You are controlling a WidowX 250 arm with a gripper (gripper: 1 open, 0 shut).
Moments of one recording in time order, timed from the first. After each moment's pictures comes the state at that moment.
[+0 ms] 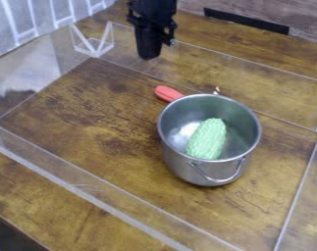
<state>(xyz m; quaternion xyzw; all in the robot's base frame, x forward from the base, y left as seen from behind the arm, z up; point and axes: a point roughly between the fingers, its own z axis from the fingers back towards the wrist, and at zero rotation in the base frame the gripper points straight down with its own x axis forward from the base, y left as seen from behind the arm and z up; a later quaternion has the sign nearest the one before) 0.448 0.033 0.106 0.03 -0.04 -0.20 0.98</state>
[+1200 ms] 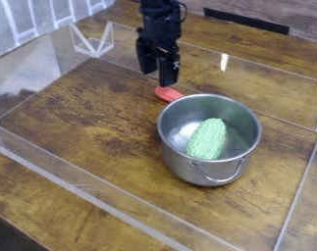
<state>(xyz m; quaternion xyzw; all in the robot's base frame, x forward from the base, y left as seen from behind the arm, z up) 0.460 0.025 0.051 -0.02 -0.05 -0.24 0.97</state>
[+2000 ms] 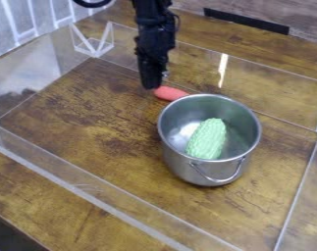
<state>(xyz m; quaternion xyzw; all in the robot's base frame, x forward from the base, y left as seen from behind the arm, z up) 0.449 0.033 0.054 -0.02 -0.02 -0.30 0.95</state>
